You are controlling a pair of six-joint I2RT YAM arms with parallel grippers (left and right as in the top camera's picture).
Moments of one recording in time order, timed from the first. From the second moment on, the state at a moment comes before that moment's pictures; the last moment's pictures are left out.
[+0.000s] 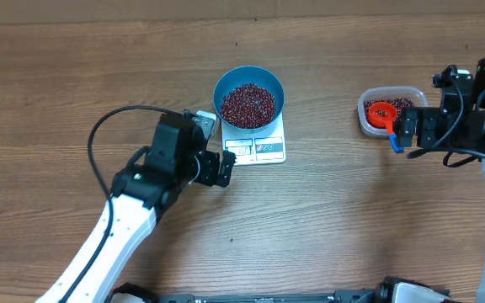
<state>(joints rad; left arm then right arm) -0.37 1.27 0.89 -0.52 0.15 -0.15 -0.22 1.39 1.46 -1.21 -0.15 -0.14</state>
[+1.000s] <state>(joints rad) -0.65 1.39 0.89 -0.44 -0.24 -0.46 -0.22 1.39 1.46 -1.21 -0.15 -0.14</state>
